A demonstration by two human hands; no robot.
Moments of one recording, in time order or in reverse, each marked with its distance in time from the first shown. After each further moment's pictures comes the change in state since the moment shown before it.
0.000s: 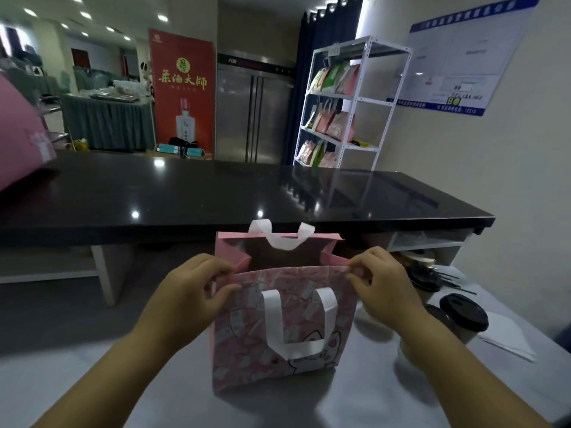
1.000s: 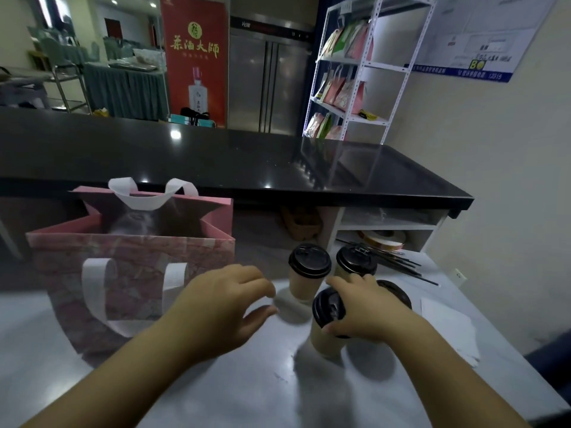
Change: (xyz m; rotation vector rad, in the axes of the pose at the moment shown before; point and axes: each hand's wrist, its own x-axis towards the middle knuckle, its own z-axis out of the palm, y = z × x) left_hand 0.052 0.194 0.170 0.204 -0.223 0.196; right_hand -0.035 0.195 -0.054 -0.323 -0.816 0.088
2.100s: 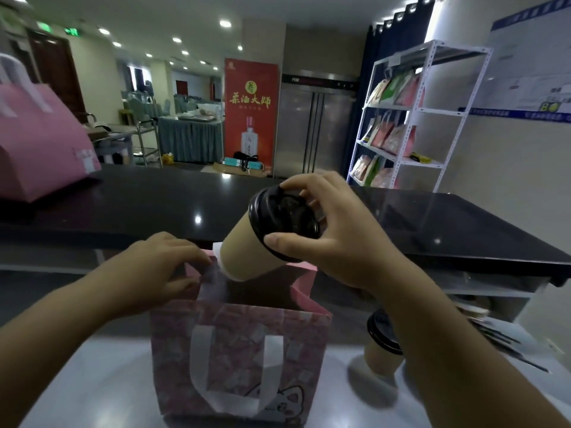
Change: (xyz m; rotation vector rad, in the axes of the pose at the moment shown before) left_hand -0.038 -0.168 -0.139 0.249 -0.224 -0.435; right_hand 0.032 -0.177 -0.170 0.570 0.664 -0.629
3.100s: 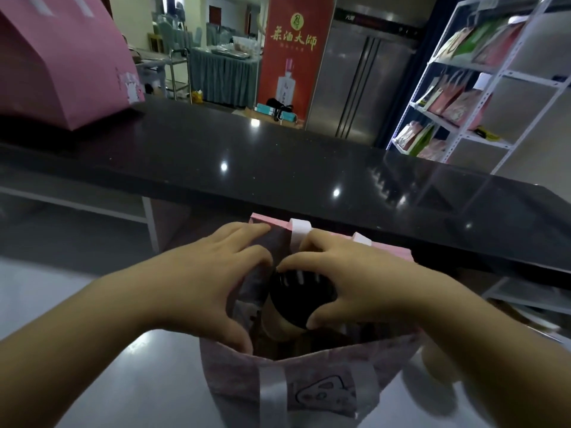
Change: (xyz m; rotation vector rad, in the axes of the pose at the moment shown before) left_hand -0.021 -0.046 0.029 -0.183 -0.255 0.117; right_hand 0.043 0.019 0.116 -0.305 -0.833 -0.155
